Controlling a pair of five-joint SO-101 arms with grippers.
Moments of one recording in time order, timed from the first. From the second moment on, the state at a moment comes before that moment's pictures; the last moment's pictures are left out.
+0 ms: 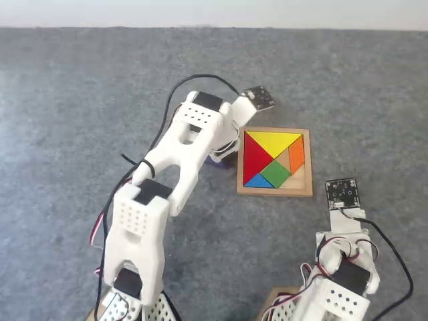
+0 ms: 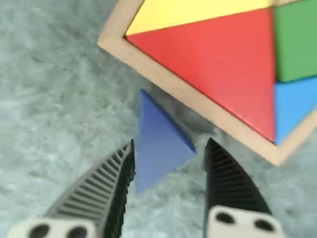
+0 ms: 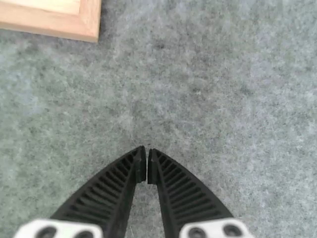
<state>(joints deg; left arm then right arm) 17.2 36.5 -16.1 77.3 -29.1 23.0 -103.1 95.9 75.3 30.9</state>
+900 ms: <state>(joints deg) 19.3 37.1 -16.6 85.8 -29.9 23.0 -103.1 95.9 75.3 30.9</state>
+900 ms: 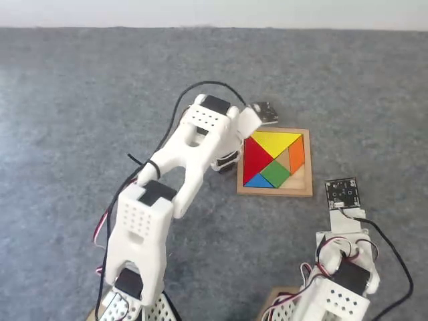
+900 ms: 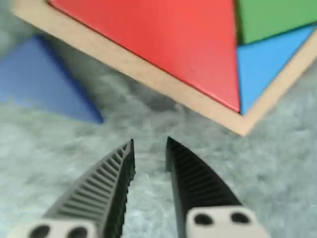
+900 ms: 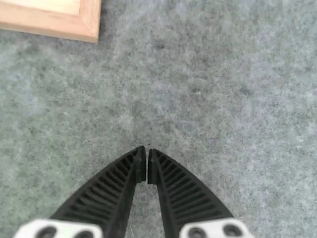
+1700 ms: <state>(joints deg) 13.0 59.5 -49.1 79.9 7.6 23.0 -103.1 95.9 75.3 30.9</state>
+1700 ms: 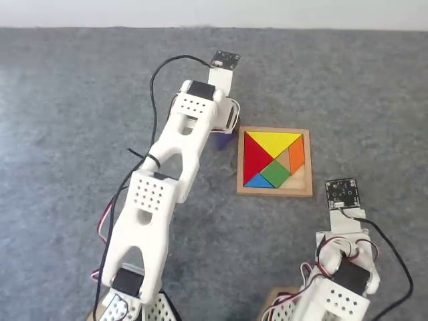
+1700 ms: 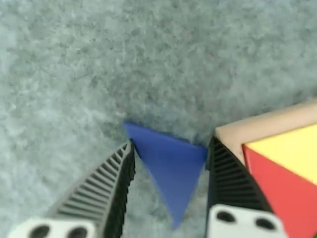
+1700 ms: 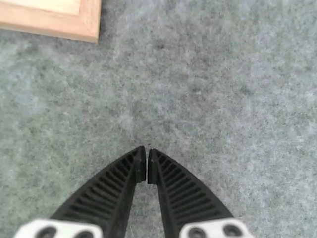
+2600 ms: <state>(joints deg) 11.3 70.1 -74.9 98.5 28.8 23.0 -103.1 95.9 75.3 30.9</state>
